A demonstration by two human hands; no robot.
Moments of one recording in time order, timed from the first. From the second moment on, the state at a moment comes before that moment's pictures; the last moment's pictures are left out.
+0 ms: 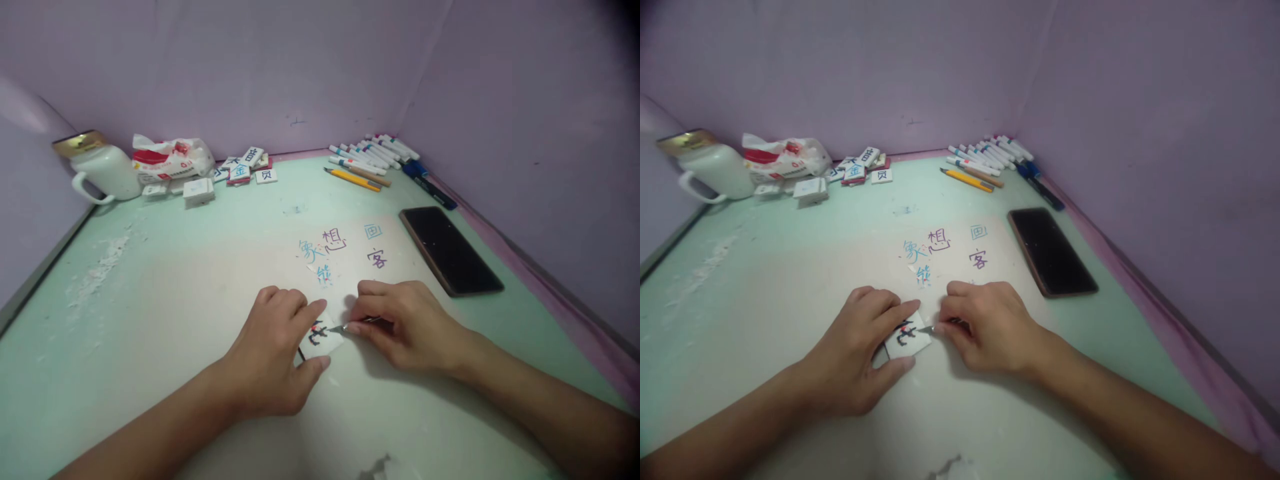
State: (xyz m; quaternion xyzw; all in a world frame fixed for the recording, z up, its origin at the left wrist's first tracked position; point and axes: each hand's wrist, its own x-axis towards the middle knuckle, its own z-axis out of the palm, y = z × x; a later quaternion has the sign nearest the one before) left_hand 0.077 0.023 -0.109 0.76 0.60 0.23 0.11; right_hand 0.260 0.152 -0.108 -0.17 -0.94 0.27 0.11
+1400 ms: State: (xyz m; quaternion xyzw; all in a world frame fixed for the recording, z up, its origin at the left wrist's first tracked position) left_hand 0.082 0.022 -0.104 0.75 0.55 0.35 -0.06; right_hand 0.249 0.137 -0.101 -0.30 -0.60 0.74 0.01
